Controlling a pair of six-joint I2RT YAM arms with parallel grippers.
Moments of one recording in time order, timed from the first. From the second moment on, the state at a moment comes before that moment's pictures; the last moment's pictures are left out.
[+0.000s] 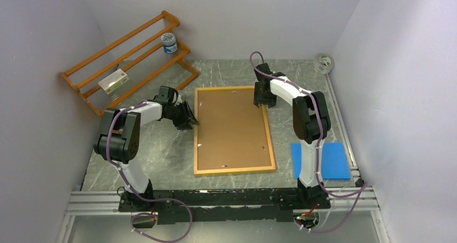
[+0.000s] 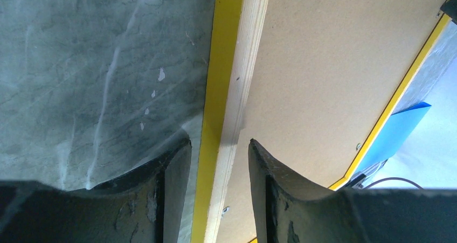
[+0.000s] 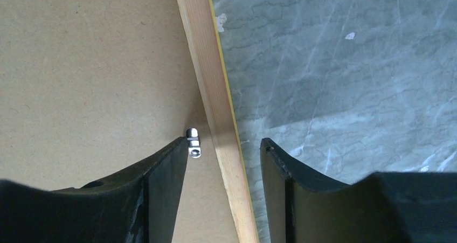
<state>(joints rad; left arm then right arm) -0.20 1.77 0.97 -0.28 0.46 -0.60 0.33 2.10 1.59 -0.68 0.21 0.42</state>
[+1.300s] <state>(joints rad) -0.20 1.77 0.98 -0.28 0.47 -0.59 0.30 1.97 1.54 -0.64 0.08 0.50</state>
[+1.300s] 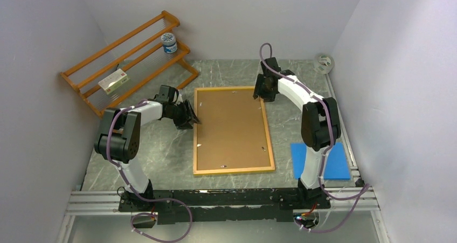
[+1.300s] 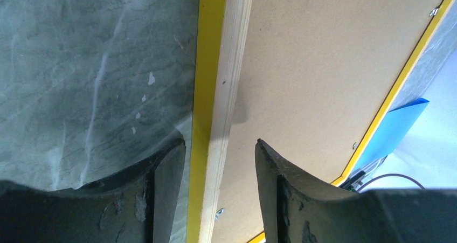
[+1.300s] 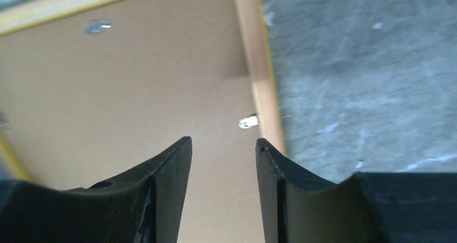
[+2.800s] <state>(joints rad) -0.17 1.86 1.08 -0.26 0.50 -0.52 0.60 2.43 1.80 -0.01 -0.38 1.00</state>
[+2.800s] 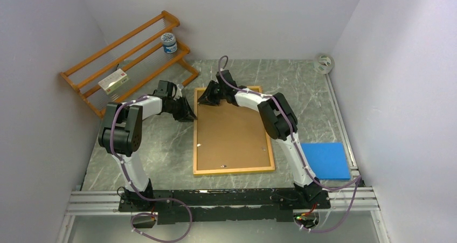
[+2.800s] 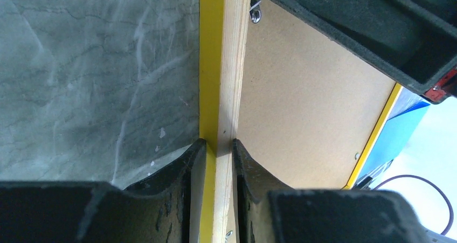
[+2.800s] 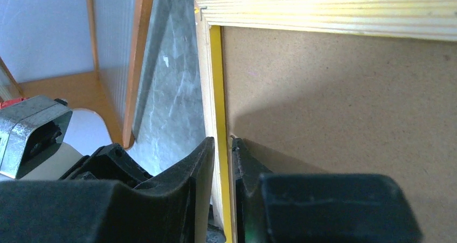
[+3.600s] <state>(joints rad) -0.17 1.88 1.11 -0.31 0.50 -0.51 0.59 2.47 1.82 0.03 -0.50 0.94</state>
